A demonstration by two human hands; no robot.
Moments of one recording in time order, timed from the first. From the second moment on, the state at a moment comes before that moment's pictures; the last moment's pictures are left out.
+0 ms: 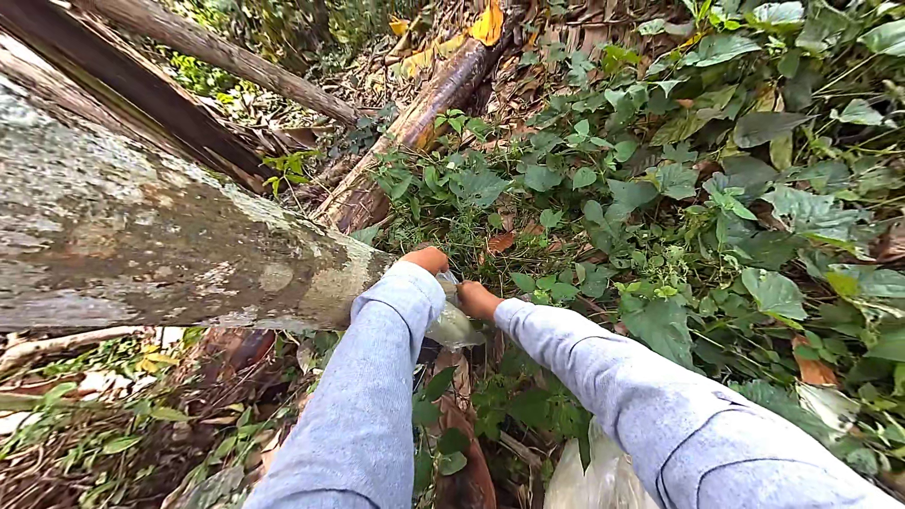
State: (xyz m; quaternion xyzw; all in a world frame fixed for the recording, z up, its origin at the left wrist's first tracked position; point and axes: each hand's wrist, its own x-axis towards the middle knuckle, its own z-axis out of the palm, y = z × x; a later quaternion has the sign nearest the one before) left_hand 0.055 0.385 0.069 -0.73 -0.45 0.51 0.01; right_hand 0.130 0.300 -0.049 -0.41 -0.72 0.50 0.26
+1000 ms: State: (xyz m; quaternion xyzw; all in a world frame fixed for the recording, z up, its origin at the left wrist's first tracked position) left_hand 0.038 0.298 0.170 -0.81 -0.44 0.36 0.11; right_hand 0.200 0.299 0.069 -0.23 -0.82 0.31 0.43
